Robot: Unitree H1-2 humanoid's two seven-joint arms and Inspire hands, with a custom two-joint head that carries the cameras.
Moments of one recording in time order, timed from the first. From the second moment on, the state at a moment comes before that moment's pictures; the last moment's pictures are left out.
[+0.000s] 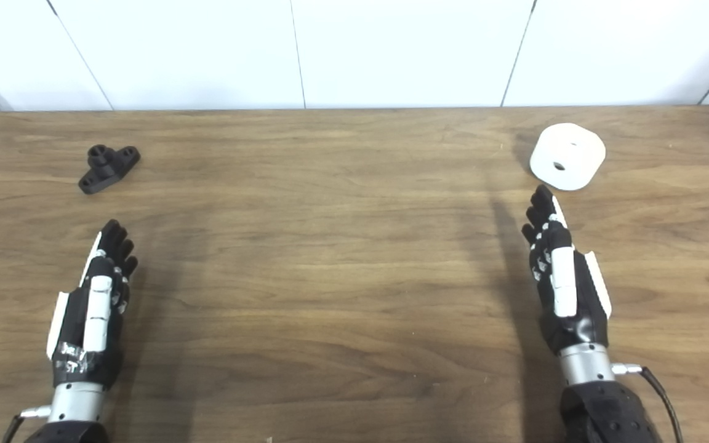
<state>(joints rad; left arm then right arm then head) 0.28 0.13 0.09 -0.29 -0.17 -0.08 0.02 0.18 -0.12 -0.14 -0.28 0.15 0.03 0.11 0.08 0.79</state>
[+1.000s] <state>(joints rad) 0.30 0.11 0.05 -0.32 -0.10 -0.12 0.04 0.26 -0.17 -0.16 -0.28 0.19 0.02 0.15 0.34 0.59</state>
